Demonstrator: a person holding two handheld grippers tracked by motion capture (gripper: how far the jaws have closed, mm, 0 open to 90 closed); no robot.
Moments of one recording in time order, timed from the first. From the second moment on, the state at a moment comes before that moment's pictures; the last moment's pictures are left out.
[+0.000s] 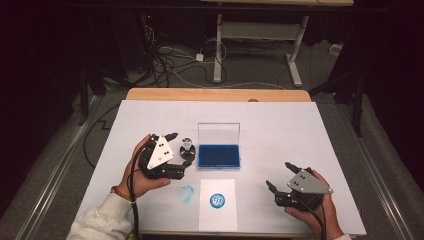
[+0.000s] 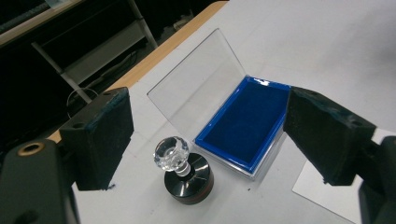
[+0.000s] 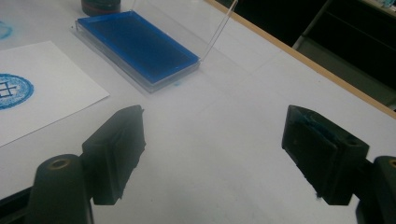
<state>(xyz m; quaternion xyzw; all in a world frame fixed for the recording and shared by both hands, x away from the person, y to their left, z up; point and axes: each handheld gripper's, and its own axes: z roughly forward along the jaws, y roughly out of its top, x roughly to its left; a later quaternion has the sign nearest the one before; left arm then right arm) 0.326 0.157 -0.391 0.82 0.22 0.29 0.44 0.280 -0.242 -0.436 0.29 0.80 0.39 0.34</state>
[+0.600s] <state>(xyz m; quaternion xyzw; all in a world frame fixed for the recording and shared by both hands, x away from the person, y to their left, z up) 0.309 0.173 -0.415 0.82 0.21 0.33 0.41 0.280 -0.242 -0.436 0.29 0.80 0.39 0.35</state>
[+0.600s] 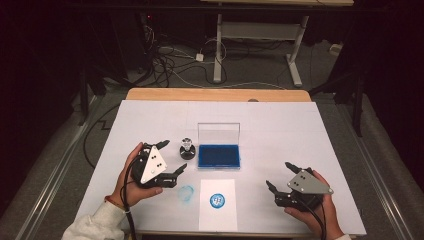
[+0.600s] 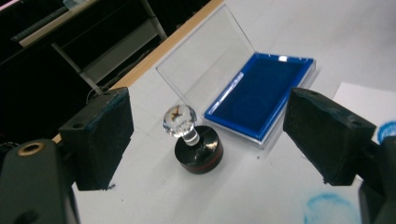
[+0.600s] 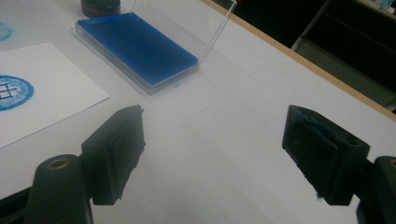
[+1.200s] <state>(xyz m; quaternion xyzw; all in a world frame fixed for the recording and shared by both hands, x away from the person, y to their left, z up) 0.295 0.193 -0.458 0.85 0.24 0.30 0.36 0.280 -0.242 -0.437 0.30 0.80 0.39 0.35</state>
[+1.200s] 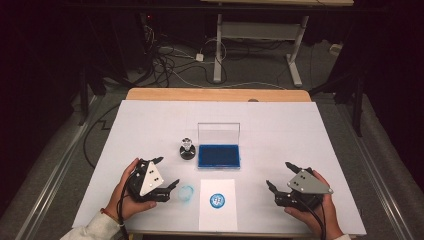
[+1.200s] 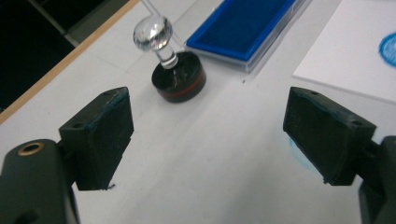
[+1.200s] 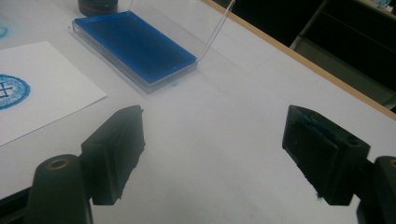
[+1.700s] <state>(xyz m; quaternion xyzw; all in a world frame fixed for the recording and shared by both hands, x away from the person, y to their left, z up) 0.282 0.217 -0.466 0.84 0.28 0.28 0.37 0.279 -0.242 -0.439 0.30 0.80 0.39 0.34</state>
